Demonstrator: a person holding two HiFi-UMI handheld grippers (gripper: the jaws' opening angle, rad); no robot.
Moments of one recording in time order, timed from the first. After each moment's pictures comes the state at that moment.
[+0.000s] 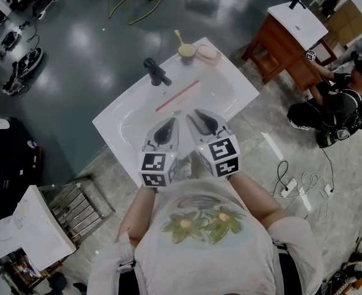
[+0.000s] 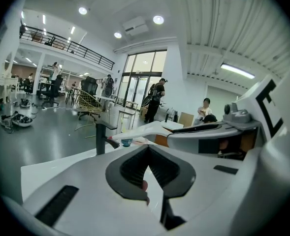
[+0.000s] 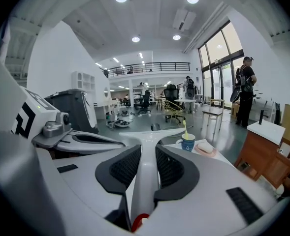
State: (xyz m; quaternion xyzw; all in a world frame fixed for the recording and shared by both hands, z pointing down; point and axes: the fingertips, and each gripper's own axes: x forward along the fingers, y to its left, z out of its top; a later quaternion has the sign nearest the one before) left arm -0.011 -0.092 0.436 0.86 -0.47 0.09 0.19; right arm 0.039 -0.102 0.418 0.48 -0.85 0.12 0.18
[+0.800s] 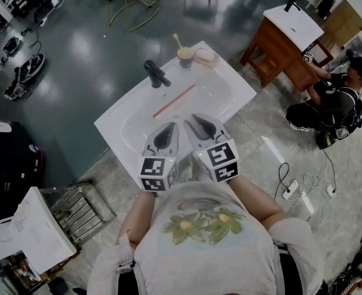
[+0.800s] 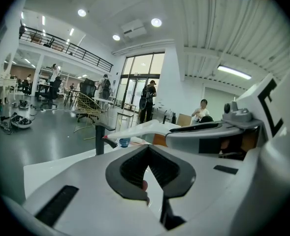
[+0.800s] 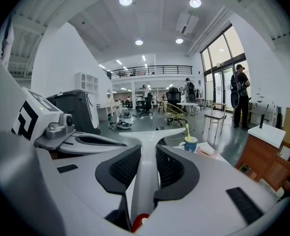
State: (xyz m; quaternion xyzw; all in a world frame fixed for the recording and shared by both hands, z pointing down) left arm -0.014 -0.067 0.425 0.86 -0.46 0.08 0.18; right arm 0.030 -0.073 0.405 0.47 -0.86 0.10 0.17
